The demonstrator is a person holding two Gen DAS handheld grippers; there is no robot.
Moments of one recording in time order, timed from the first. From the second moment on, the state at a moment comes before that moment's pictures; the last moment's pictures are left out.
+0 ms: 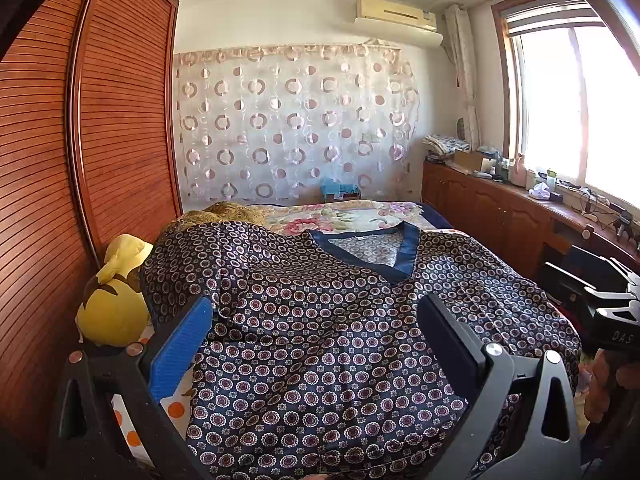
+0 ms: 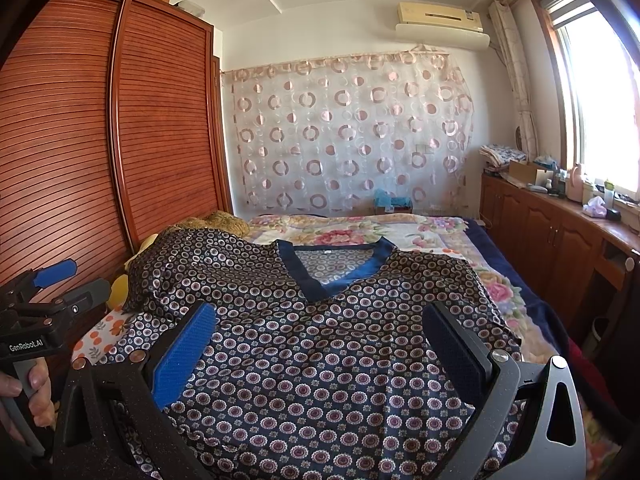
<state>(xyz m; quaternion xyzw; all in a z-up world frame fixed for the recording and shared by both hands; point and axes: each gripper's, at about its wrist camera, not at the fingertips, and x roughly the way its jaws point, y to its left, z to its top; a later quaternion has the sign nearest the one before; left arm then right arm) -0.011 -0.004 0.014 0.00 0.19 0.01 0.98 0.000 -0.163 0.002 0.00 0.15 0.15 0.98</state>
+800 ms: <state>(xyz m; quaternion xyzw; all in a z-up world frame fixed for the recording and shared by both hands) 0.014 0.031 -0.020 -0.01 0.23 0.03 0.97 0.027 -0.139 -0.011 -0.02 0.15 0.16 0.97</state>
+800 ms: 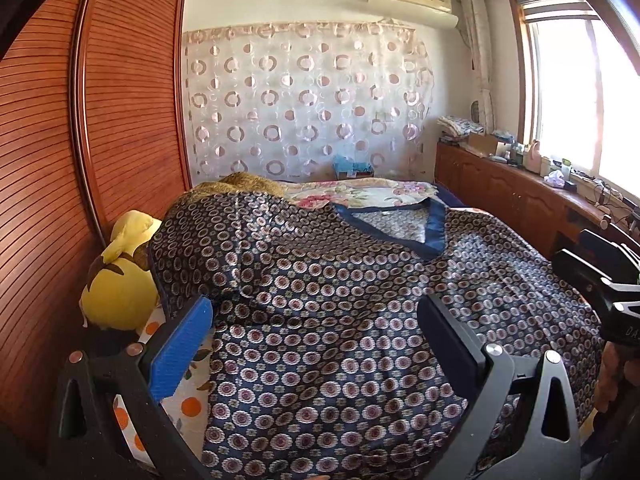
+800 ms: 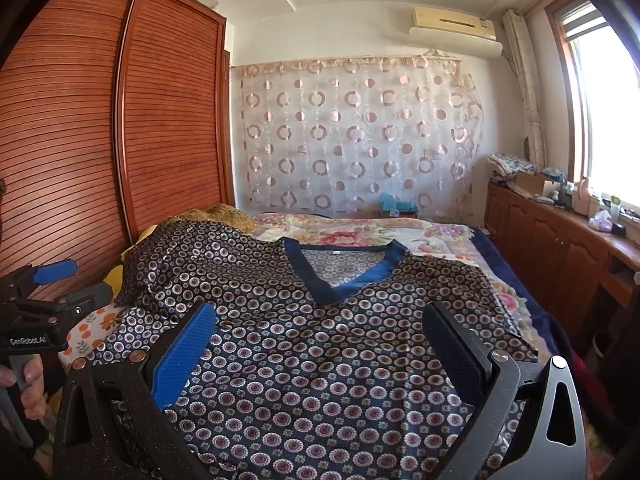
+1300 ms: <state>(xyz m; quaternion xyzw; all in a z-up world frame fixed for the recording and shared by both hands) 0.037 0.102 -0.054 -0.02 0.29 0.08 0.95 0.085 -0.112 -0.029 -0.04 0.20 0.22 0.95</state>
